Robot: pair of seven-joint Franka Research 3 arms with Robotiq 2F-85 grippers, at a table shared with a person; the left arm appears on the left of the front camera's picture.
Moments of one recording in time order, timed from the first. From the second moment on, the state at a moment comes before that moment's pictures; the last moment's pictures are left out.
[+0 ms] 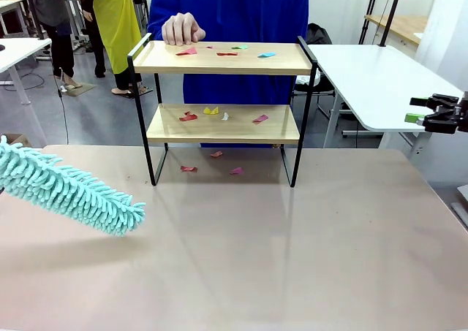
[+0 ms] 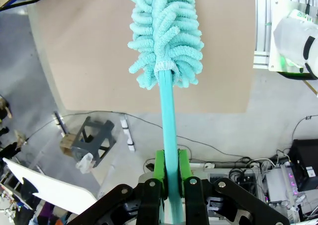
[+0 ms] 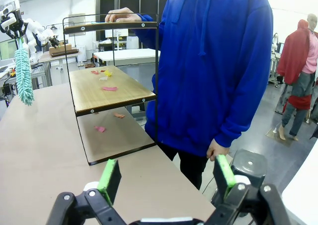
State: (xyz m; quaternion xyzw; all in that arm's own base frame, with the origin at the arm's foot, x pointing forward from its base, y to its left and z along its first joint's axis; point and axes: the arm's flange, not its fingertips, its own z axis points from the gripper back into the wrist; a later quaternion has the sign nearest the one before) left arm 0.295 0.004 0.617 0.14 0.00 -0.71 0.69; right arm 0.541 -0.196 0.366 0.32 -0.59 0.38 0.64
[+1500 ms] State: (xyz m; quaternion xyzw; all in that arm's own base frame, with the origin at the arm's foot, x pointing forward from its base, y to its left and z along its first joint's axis) left arm 0.210 -0.079 0.793 -0.11 -0.16 -0.50 0.85; right arm 0.541 -0.196 0.366 0.32 -0.59 0.38 0.64
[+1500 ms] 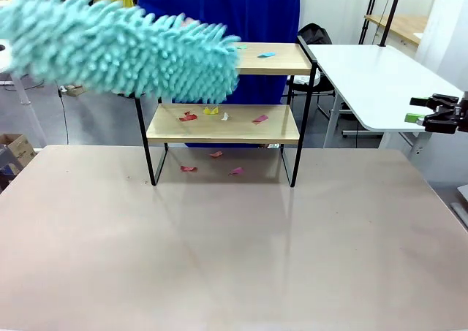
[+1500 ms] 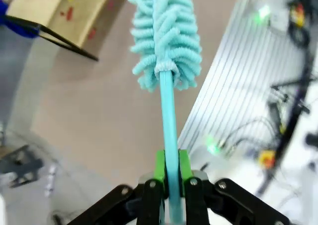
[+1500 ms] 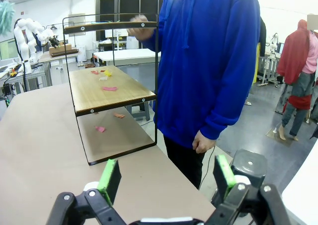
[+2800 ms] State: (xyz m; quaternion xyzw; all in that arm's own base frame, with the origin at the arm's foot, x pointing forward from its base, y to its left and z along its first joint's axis) left arm 0.233 -0.223 0.831 -0.19 -0.20 -0.25 0.93; right arm 0.541 -0.196 0.366 0.32 -0.60 0.38 0.64
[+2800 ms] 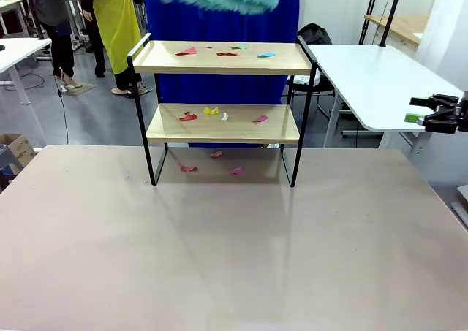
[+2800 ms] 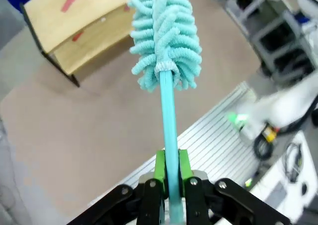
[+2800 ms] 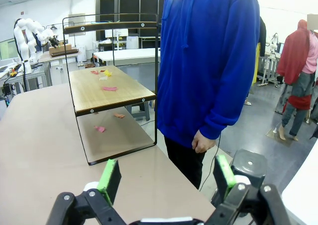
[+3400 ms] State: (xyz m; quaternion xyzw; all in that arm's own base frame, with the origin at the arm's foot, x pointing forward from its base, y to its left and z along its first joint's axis) left arm 0.303 -0.359 0.804 -0.25 -0.29 -0.04 0.92; right arm 0.541 -0.196 0.366 0.32 -0.60 0.38 0.64
